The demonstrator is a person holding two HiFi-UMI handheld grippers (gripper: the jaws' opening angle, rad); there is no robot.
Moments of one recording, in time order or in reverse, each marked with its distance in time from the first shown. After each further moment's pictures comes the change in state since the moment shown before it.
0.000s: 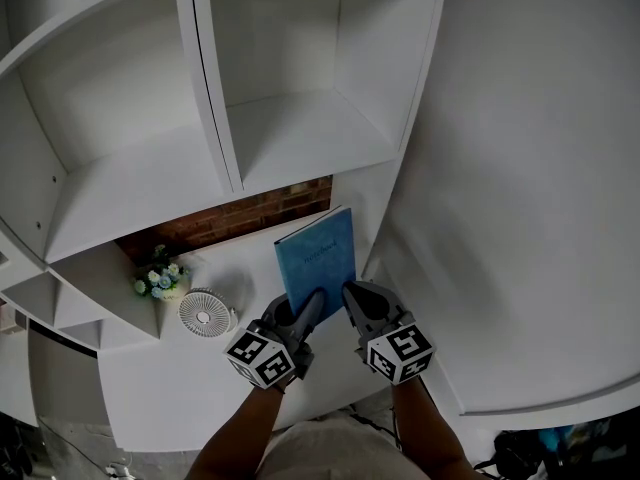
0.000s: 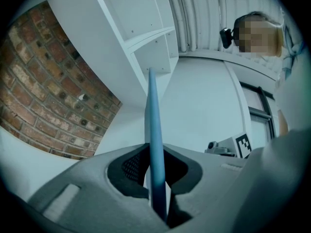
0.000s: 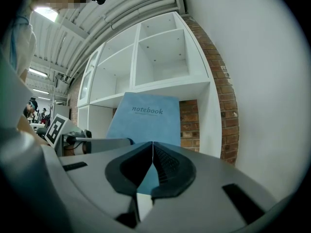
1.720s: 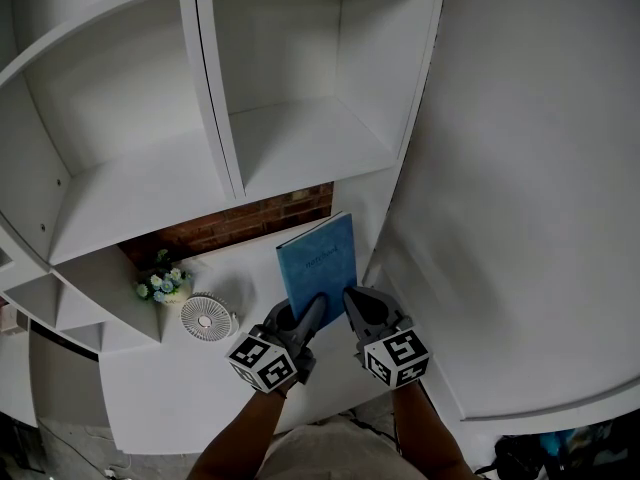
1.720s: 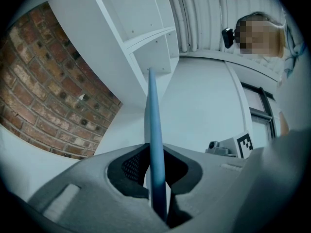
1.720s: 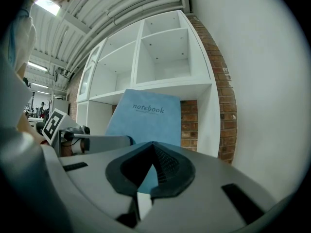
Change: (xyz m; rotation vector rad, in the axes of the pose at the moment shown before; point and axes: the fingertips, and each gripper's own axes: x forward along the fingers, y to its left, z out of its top) left arm 0.001 -0.003 0.001 -0.013 0.000 0.009; right arm -0.001 0.001 0.000 -0.041 0.031 -0.022
